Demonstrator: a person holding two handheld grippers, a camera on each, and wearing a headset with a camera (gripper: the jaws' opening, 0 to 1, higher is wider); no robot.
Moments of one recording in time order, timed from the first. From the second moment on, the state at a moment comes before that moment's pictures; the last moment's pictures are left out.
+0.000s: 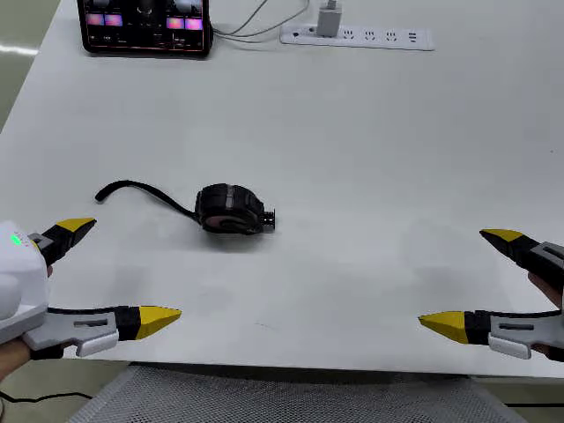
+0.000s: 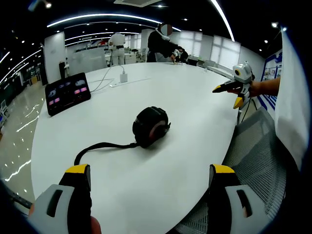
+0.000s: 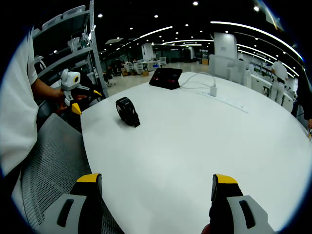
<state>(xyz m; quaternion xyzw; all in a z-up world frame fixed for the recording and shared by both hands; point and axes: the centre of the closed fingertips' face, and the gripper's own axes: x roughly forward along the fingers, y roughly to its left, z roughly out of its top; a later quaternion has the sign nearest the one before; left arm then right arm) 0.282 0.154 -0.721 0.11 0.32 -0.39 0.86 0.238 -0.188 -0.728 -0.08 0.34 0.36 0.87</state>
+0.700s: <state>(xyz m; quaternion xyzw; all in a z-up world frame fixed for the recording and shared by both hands) 0.281 0.150 -0.723 0.09 0.32 -0.40 0.85 0.238 -0.187 -0.728 -0.07 0.34 0.36 0.87</state>
